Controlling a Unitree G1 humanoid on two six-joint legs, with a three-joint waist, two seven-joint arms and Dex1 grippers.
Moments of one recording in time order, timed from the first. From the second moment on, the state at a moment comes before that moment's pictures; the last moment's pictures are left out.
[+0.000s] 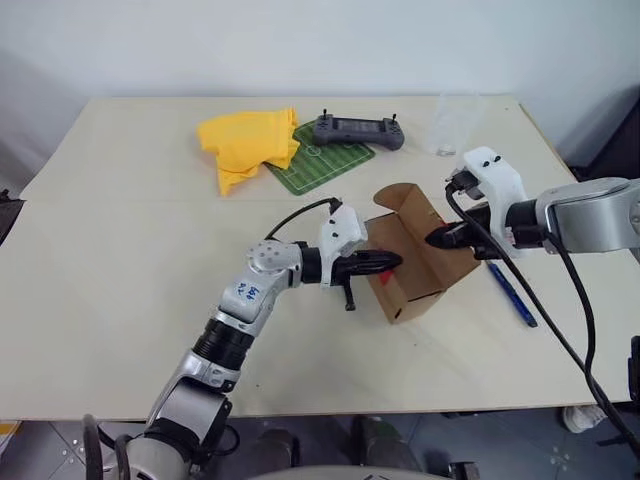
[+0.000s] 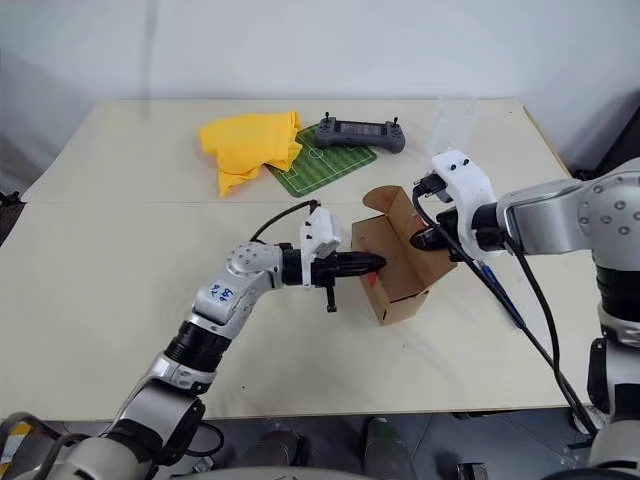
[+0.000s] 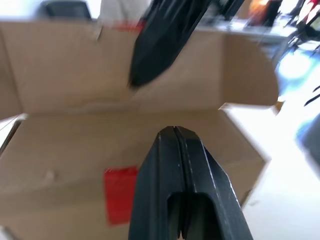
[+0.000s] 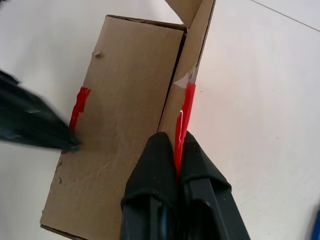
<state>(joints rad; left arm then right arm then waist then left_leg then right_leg) -0.70 0.16 -0.28 0.17 -0.22 0.29 -0.86 -0.97 -0.94 0.08 -0.12 1.31 1.59 -0.01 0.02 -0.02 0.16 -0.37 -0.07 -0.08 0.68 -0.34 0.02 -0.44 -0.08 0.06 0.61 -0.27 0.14</state>
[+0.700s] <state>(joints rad) -0.63 0.27 -0.30 0.13 -0.15 0.41 -0.84 -0.88 -1.02 0.12 -0.16 1.05 1.61 0.17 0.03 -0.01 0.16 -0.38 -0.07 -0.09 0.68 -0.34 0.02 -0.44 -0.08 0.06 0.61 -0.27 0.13</state>
